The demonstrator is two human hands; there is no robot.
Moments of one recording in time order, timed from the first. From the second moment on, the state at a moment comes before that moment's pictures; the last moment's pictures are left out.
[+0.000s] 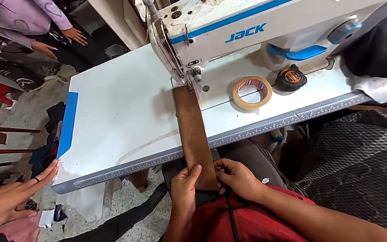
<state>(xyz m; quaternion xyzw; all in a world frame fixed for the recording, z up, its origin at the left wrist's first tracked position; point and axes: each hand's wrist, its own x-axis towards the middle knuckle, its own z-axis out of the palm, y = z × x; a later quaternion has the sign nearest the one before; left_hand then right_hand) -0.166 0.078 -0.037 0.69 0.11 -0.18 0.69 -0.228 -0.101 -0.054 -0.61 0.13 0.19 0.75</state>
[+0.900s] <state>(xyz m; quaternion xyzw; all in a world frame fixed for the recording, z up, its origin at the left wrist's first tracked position) -0.133 0.011 0.015 0.95 -0.27 0.05 0.16 -0.267 -0.097 -0.032 -0.78 0.11 0.14 0.60</state>
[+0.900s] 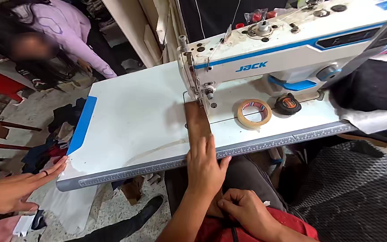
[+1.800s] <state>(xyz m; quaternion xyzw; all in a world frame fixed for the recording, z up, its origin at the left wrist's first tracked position) -0.036 0.014 -0.009 0.93 -0.37 0.01 0.06 -0.247 -0.089 -0.036 -0.66 0.04 0.21 0.72</state>
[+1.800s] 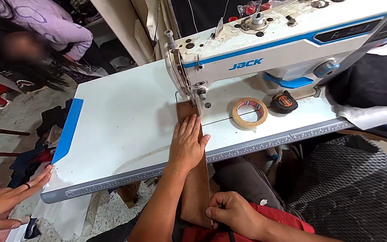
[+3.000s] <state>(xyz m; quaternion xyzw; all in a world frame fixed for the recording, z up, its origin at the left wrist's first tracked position) -0.030 0.011 -0.012 0.93 -0.36 0.01 0.08 -0.202 -0.290 0.002 -0.93 0.02 -0.32 0.20</state>
